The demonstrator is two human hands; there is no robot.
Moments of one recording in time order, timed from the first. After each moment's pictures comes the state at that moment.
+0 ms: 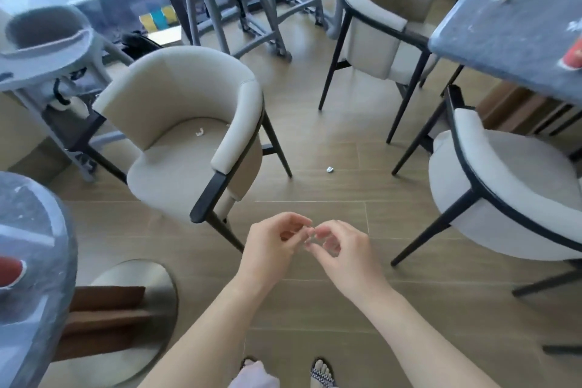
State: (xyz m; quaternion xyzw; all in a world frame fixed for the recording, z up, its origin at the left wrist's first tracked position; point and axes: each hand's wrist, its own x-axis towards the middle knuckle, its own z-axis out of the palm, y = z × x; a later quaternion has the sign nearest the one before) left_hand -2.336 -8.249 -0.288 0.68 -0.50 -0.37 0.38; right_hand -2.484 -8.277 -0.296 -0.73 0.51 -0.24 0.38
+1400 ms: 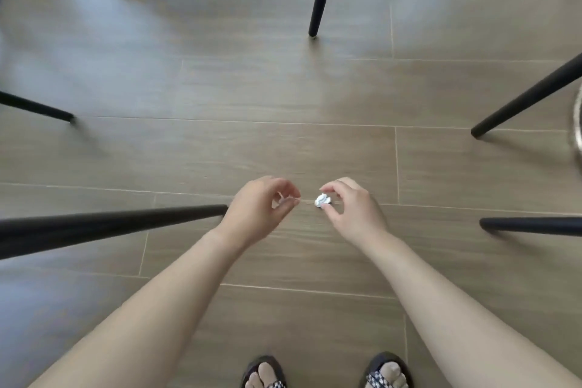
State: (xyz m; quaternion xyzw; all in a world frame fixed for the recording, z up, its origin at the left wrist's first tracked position) left_hand -2.273 -8.845 -0.935 0.70 -0.60 -0.34 0.16; right_hand -2.456 -8.895 -0.977 -0.74 0.53 -0.09 0.39
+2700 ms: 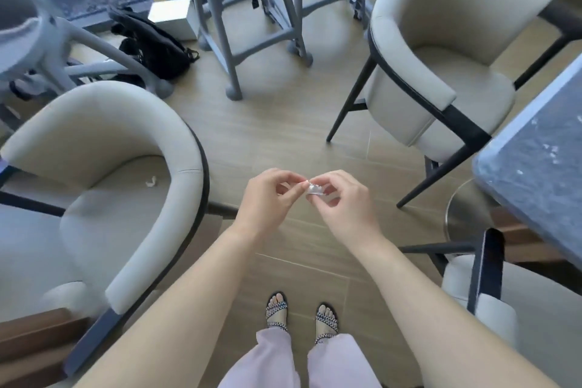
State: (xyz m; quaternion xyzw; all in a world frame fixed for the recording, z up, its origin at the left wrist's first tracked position) left_hand -2.317 -8.768 -0.320 0.76 -0.44 -0.31 0.36; right_hand -2.455 -8.826 -0.332 -0.75 0.43 -0.27 0.42
